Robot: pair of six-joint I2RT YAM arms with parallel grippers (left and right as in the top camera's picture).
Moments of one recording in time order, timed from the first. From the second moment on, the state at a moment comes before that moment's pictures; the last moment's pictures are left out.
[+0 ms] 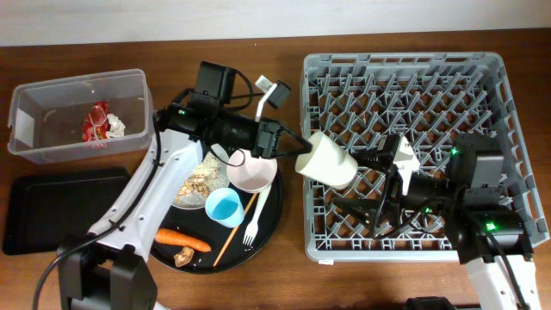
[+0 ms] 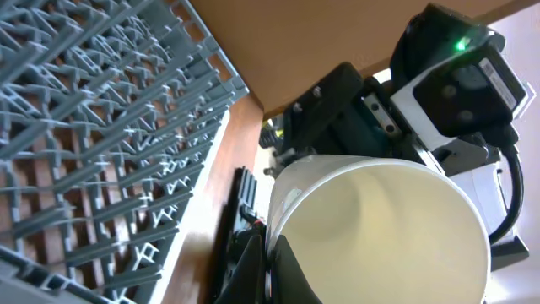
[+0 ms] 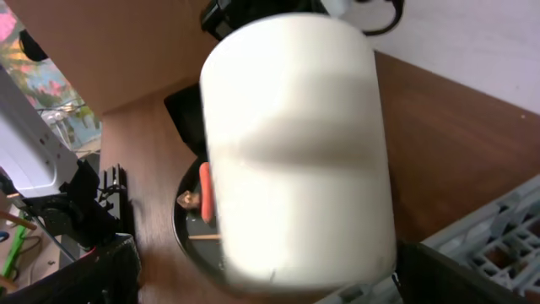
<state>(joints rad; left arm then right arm) -0.35 1.71 1.45 -0.71 1.31 -0.09 -0.01 0.97 0.91 -0.64 -1.11 -0.43</state>
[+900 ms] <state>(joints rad) -0.39 1.71 1.45 -0.69 1.31 -0.12 -0.01 1.02 0.91 -0.58 -1.16 -0.38</state>
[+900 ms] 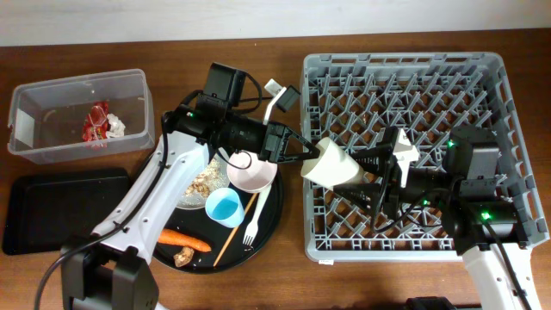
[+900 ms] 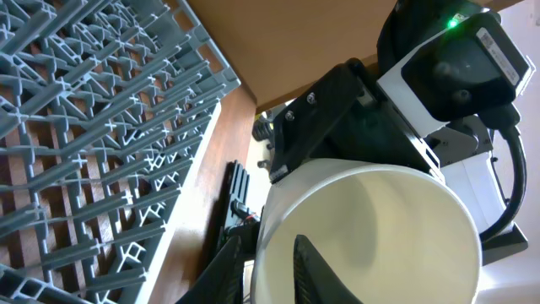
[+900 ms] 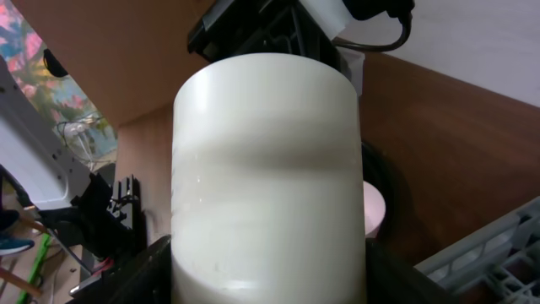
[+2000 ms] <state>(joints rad) -0.19 1.67 1.45 -1.01 0.35 -0.12 -0.65 1.52 1.37 -1.34 -0.13 0.03</state>
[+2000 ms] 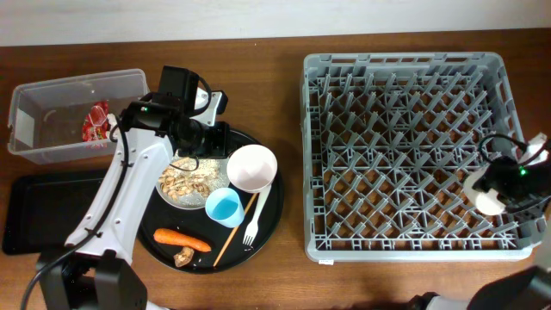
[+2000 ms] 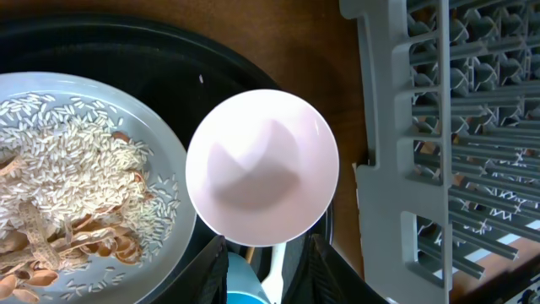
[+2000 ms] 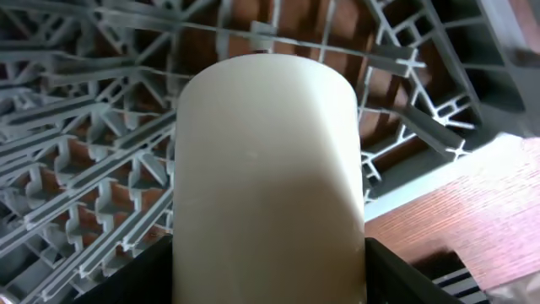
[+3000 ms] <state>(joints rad) -0.19 1.67 1.45 -1.27 0.23 -0.12 -0.23 1.33 1.38 -1.36 -0.49 -0.16</state>
